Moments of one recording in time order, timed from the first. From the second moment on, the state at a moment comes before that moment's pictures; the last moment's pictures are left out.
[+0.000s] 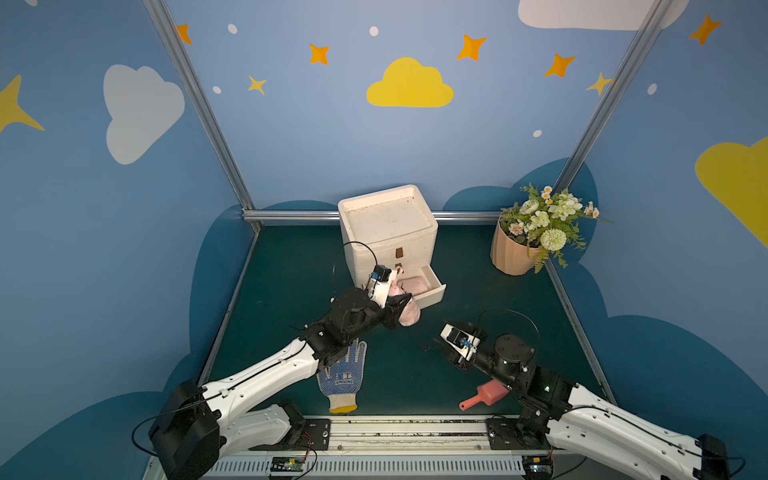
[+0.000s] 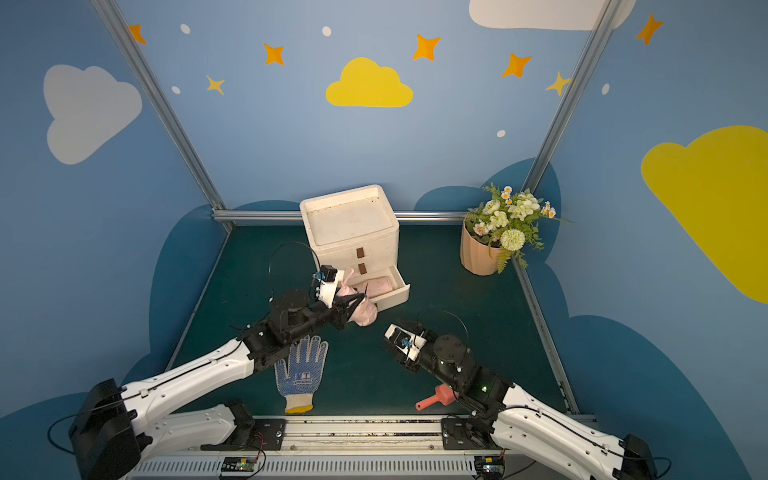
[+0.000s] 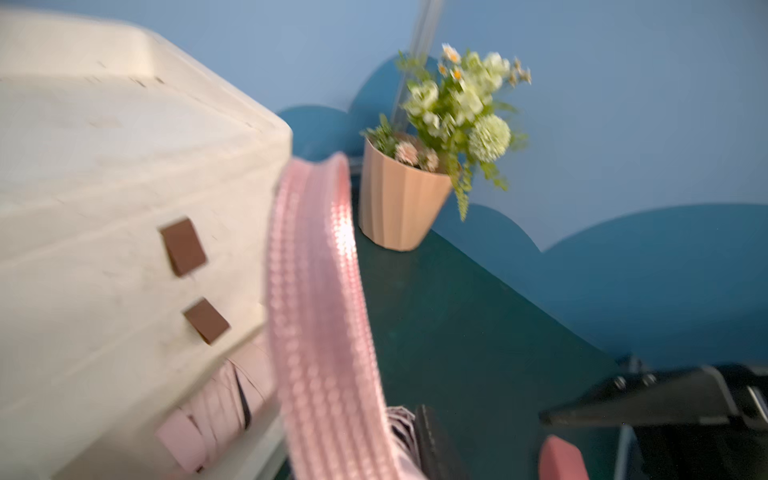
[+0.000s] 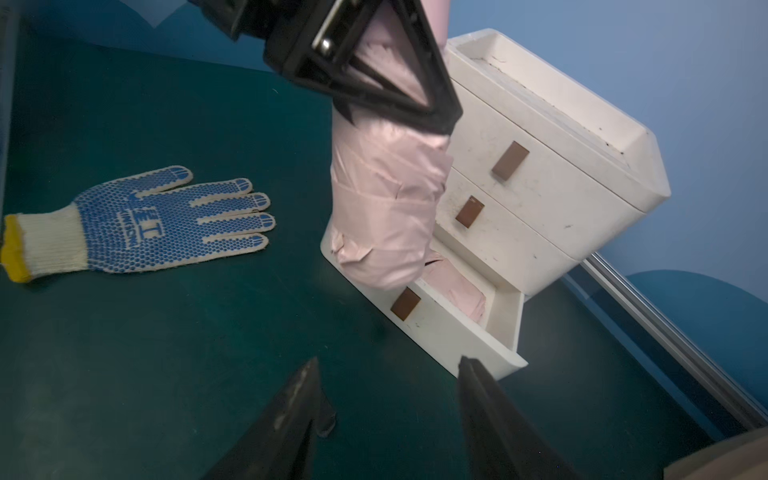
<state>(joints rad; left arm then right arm) -0.78 1.17 0.74 0.24 -0.03 -0.25 0.98 0.61 0.38 -0.01 0.14 -0.37</state>
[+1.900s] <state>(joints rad) -0.68 1.84 0.91 0.61 -0.17 -0.53 0.90 0.50 0.29 0.05 0.13 -0.21</state>
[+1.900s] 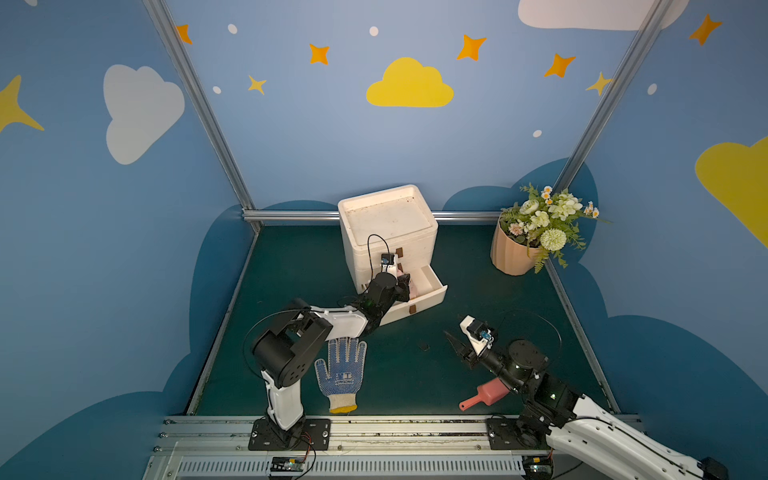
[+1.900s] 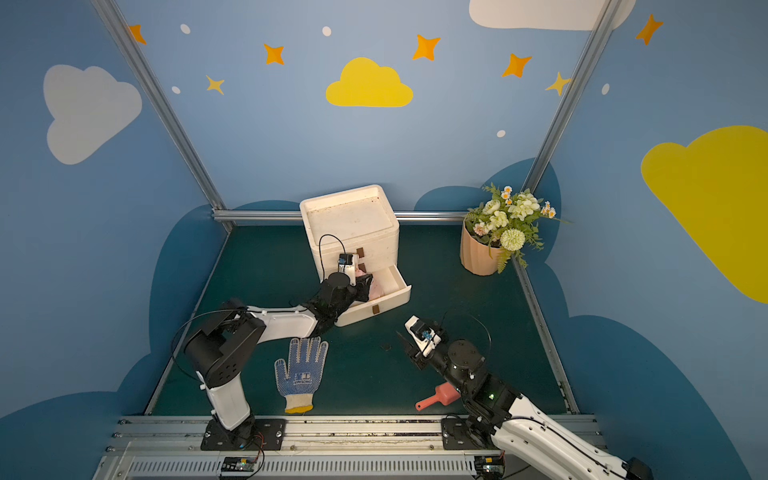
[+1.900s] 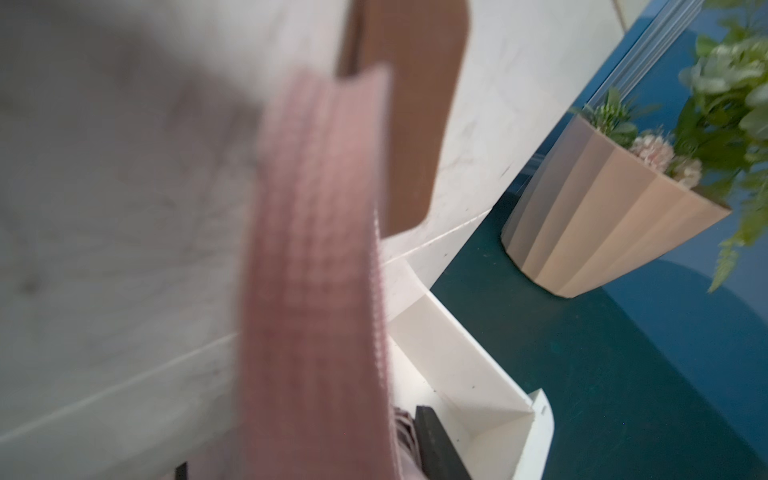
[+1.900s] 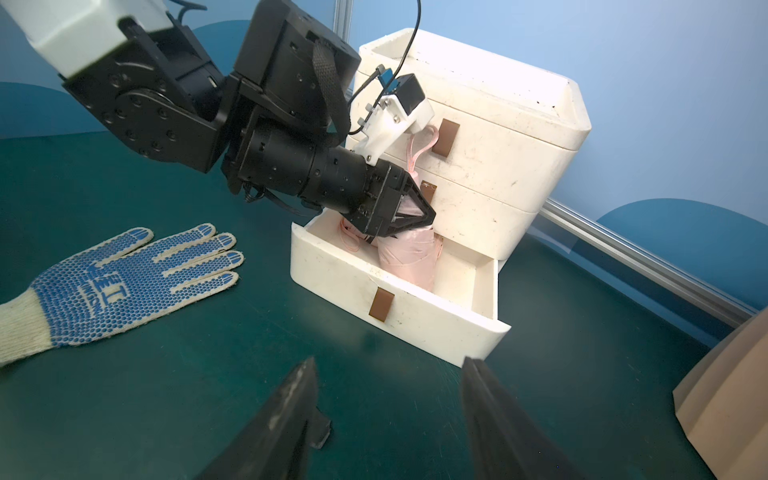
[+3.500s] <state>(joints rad) -0.42 1.39 1.20 -0.17 -0.23 -0.48 0.81 0.93 0.36 0.12 0.05 -0.04</state>
